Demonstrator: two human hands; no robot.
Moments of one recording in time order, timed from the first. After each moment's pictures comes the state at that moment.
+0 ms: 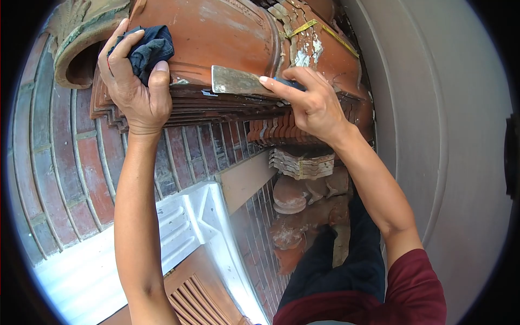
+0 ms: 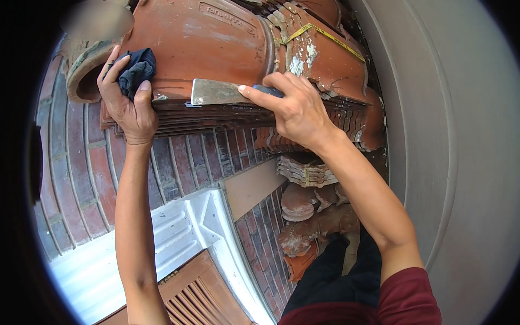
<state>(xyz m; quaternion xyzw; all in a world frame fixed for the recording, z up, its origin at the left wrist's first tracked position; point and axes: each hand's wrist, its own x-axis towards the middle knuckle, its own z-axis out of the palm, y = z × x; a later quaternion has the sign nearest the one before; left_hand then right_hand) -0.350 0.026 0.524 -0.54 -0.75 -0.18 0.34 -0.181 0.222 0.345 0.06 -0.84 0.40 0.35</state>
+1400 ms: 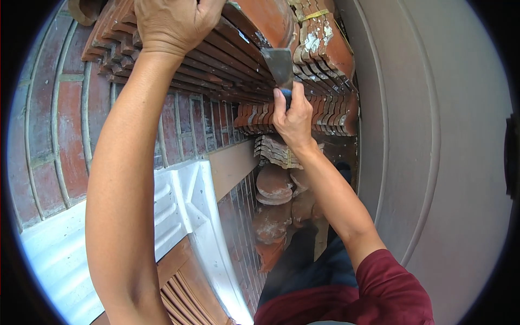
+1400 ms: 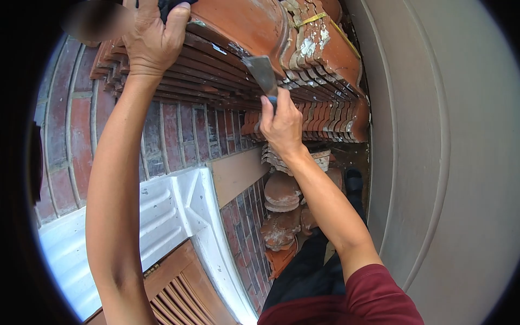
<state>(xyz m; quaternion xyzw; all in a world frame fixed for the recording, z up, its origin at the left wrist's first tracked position) -0.354 0.032 0.524 -0.54 -0.70 -0.14 0.45 -0.160 0.091 0.295 -0.20 -0.76 0.53 0.32</state>
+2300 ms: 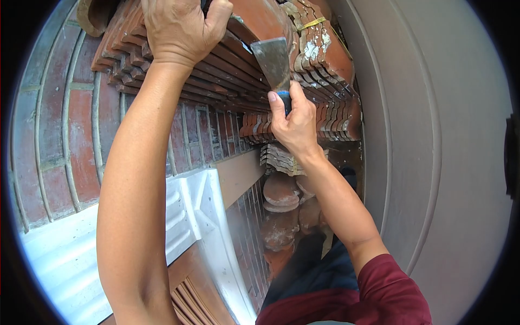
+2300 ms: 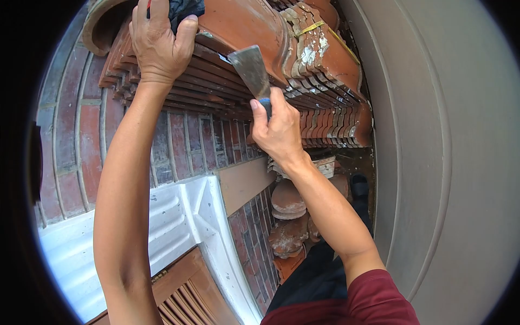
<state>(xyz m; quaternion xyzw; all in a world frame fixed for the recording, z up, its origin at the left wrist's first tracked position) -0.345 0.031 0.526 -0.53 -0.72 -0.14 0.43 -0.158 0.092 0.367 -0.18 -0.72 0.60 0.30</state>
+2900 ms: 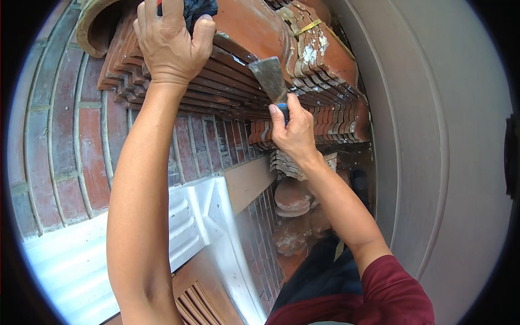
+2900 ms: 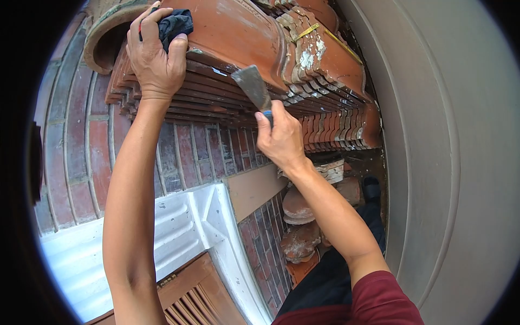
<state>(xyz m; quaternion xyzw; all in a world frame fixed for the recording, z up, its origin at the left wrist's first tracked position) -0.347 0.032 0.526 -0.54 -0.71 -0.12 0.43 -0.158 0.093 0.342 -0.18 -0.73 0.59 0.30</state>
